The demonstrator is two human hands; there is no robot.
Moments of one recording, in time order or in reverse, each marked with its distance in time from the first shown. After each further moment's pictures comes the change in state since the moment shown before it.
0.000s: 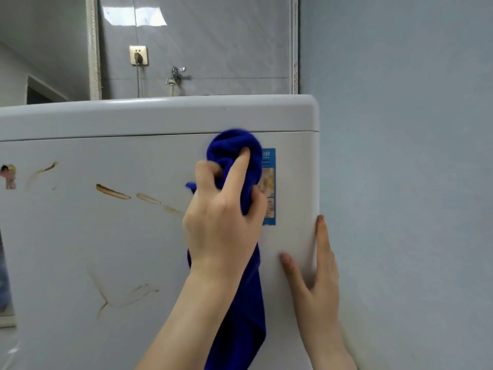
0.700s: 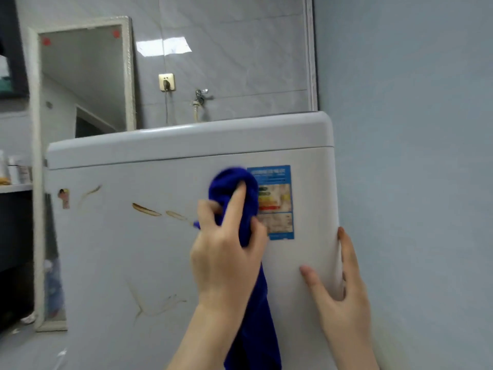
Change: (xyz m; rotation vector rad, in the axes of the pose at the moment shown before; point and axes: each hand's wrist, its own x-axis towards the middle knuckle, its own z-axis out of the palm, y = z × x) left_hand -0.015 -0.012 -0.015 -0.001 -0.052 -0.099; right_hand 0.002 0.000 -0.005 0.041 0.036 0.097
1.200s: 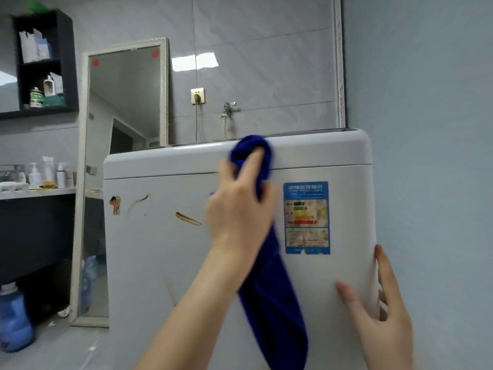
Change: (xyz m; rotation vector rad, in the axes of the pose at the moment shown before) left_hand 0.075 -0.006 -0.028 0.115 -0.011 -0.044; right_hand -0.006 -0.022 0.001 0.096 0.019 0.103
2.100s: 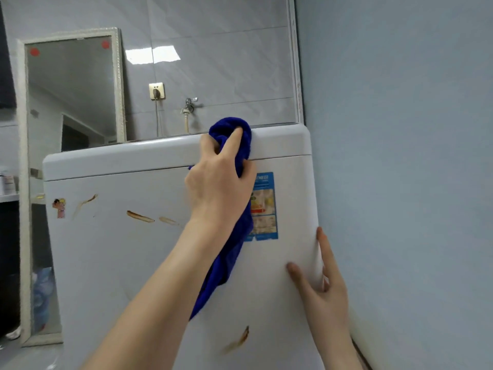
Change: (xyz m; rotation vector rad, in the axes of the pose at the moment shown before) left_hand 0.016 0.039 0.016 0.008 -0.017 0.153; right_hand 0.007 0.016 -0.004 0.139 -0.061 -0.059
